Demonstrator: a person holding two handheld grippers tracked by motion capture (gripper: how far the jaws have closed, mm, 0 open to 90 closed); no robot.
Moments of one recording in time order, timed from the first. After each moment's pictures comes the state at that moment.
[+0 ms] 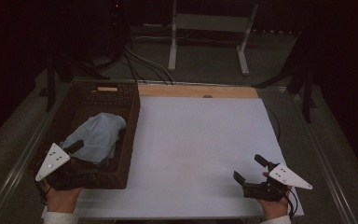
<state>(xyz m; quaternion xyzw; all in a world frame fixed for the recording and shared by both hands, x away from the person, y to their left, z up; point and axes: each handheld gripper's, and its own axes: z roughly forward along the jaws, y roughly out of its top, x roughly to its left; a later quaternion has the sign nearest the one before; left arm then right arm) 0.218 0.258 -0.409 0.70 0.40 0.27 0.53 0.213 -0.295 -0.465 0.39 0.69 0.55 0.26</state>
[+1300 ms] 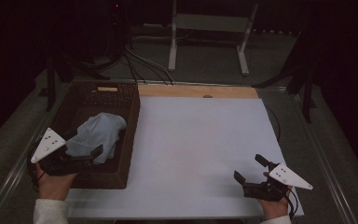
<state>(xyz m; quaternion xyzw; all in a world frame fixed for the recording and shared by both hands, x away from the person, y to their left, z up) 0.243 0.270 -0.385 0.71 0.41 0.29 0.50 0.214 -0.295 -0.465 0.39 0.69 0.55 0.26</state>
